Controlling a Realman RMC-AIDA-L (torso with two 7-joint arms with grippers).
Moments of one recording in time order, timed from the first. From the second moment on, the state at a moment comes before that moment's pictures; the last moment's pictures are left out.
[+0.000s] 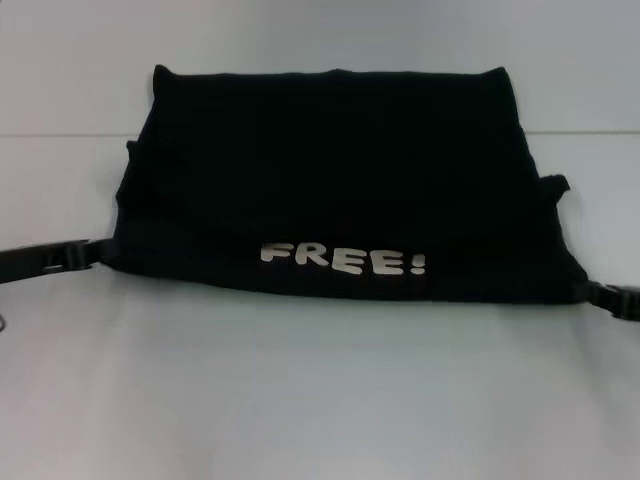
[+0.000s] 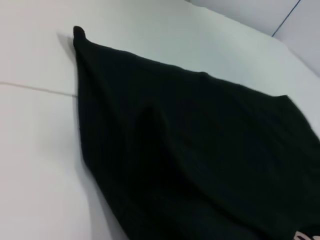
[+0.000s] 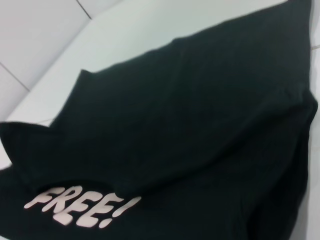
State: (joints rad) left arm -0.55 -2.08 0.39 0.80 2.33 1.28 -1.99; right arm 0.51 2.00 -0.42 -0.48 -2.18 -1.23 1.75
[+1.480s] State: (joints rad) left arm -0.41 -2.06 0.21 0.91 2.53 1.97 -1.86; right arm 0.12 1.99 -0.29 -0.54 -2.18 -1.82 1.40
